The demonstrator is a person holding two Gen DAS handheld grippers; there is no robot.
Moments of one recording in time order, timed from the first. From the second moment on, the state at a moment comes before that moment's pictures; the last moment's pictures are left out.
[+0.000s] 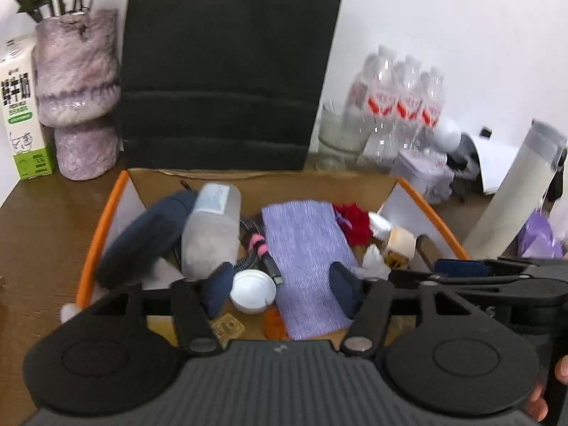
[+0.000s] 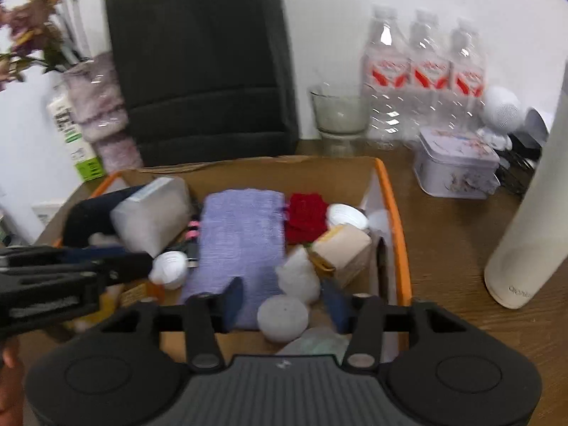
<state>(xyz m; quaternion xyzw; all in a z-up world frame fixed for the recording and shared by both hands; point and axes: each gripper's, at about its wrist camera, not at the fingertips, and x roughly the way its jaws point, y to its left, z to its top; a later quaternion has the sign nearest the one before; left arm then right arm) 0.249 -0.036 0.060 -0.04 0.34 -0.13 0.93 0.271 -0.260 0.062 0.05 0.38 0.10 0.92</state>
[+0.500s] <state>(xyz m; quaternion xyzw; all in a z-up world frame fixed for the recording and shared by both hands) 0.054 -0.009 0.058 -0.07 0.27 -0.07 0.96 0.087 -0.255 0.077 0.03 0.27 0.13 0.95</state>
